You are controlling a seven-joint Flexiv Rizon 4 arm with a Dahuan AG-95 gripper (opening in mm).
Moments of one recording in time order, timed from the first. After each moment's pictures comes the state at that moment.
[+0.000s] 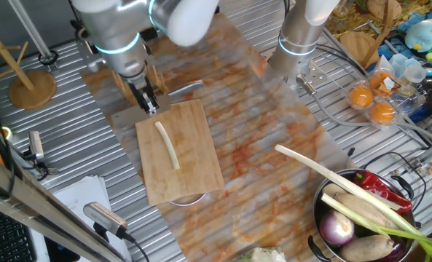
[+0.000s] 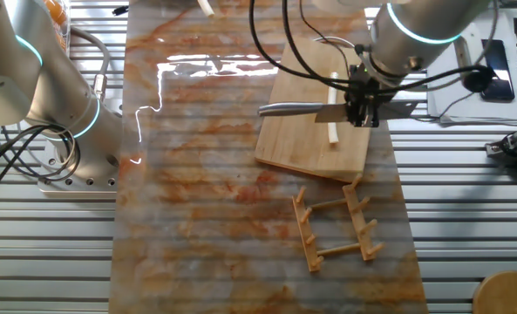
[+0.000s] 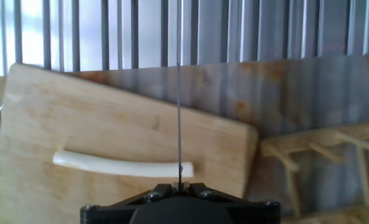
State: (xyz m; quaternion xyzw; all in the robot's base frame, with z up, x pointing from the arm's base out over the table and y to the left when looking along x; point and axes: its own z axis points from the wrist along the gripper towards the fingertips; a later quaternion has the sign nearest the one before) arm 0.535 0.010 0.121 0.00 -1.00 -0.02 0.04
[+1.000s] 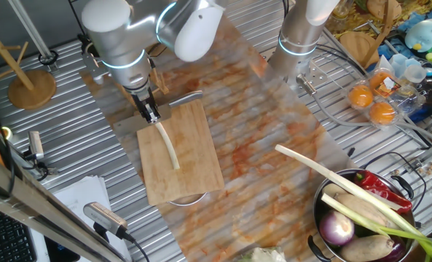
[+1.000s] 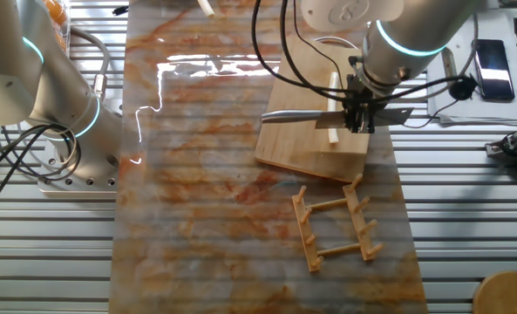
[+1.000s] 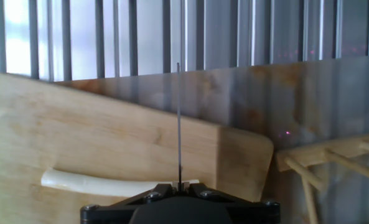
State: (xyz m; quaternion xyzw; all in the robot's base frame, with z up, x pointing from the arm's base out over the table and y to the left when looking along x) arm 0.539 0.012 0.079 0.01 -1.00 -0.02 0.03
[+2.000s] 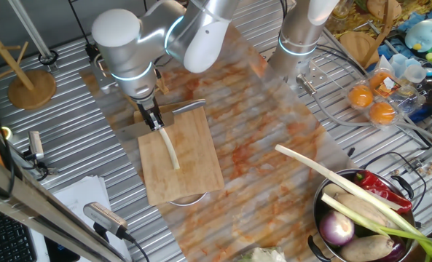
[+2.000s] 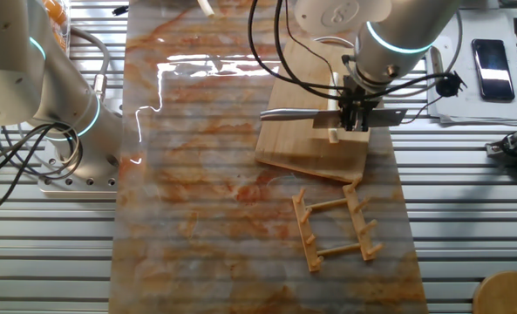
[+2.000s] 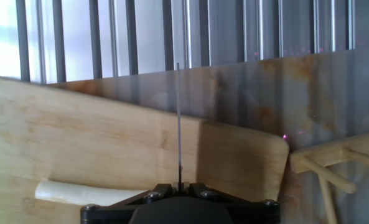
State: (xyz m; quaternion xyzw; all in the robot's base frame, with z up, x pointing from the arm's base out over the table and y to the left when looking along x) arm 0.538 0.024 0.060 -0.01 -1.00 -0.01 0.02
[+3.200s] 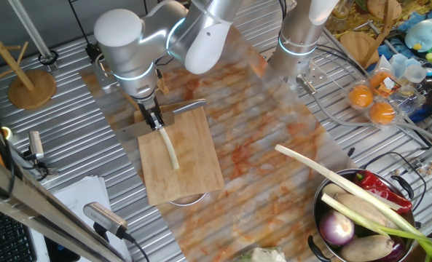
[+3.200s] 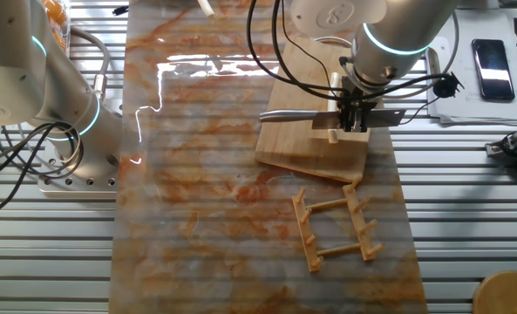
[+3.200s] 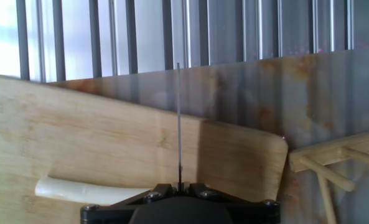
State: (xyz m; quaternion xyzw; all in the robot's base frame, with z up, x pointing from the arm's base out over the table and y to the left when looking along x) arm 0.536 0.025 0.062 -0.01 -1.00 -0.01 0.03
